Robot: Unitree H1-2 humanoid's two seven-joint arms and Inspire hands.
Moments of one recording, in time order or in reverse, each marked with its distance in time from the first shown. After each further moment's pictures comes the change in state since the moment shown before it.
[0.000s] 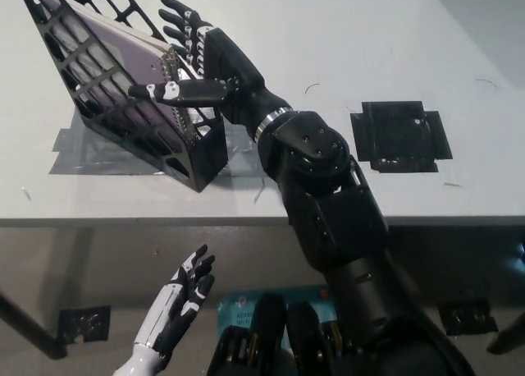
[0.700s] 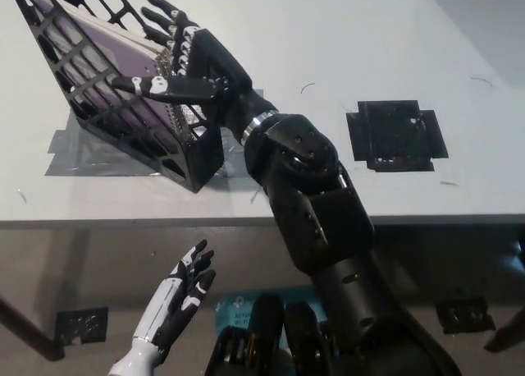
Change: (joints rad) left_arm -0.016 0.010 -0.003 -0.005 0.015 0.010 0.000; right_arm -0.013 0.039 -0.027 0.037 0.096 -0.028 0.026
